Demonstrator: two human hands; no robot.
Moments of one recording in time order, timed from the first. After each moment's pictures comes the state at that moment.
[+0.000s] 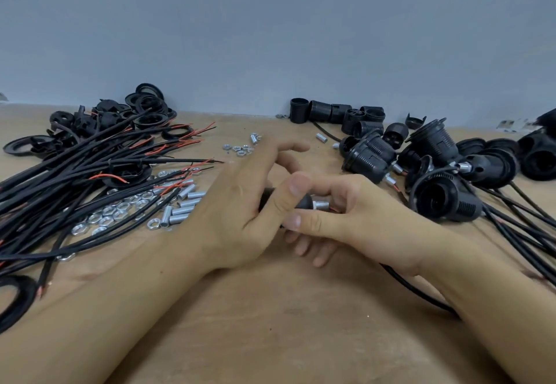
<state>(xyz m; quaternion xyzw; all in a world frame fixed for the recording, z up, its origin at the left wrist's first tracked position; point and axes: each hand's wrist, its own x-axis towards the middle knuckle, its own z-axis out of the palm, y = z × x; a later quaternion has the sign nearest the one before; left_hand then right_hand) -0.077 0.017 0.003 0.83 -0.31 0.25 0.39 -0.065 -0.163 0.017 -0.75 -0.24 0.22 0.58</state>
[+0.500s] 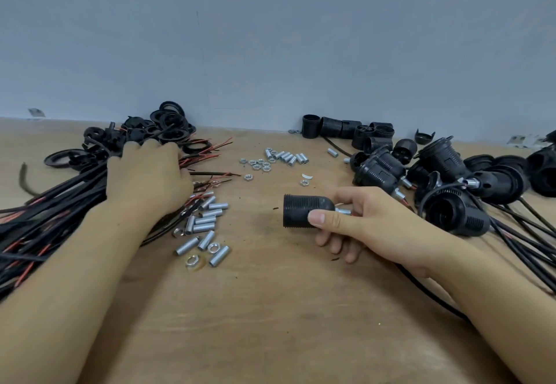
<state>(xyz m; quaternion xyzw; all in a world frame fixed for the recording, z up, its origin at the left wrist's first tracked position) -0.041 0.124 0.014 0.97 0.17 0.16 0.02 -0.052 -0.170 0.012 -0.79 -0.19 0.18 0.55</state>
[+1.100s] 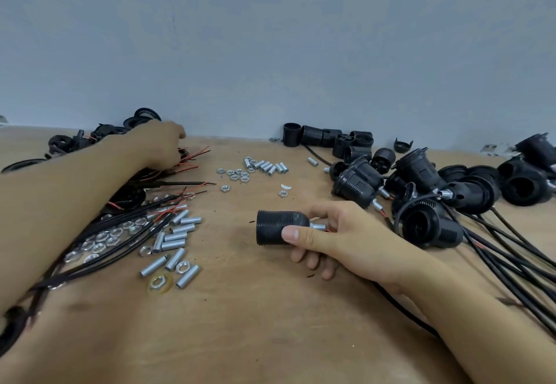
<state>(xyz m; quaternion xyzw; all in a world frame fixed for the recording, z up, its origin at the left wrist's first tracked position) 0.063 0.138 0.042 1.00 0.08 0.02 0.02 -0.049 -0.173 0.011 -0.79 -0.18 0.19 0.56</state>
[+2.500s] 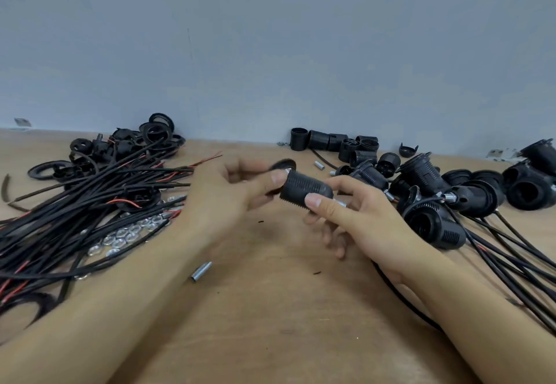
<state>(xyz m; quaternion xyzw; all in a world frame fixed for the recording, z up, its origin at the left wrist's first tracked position) -0.056 0.019 0.022 0.65 -0.01 0.13 0.75 -0.042 -0.178 0.012 -0.75 -0.18 0.09 0.63</state>
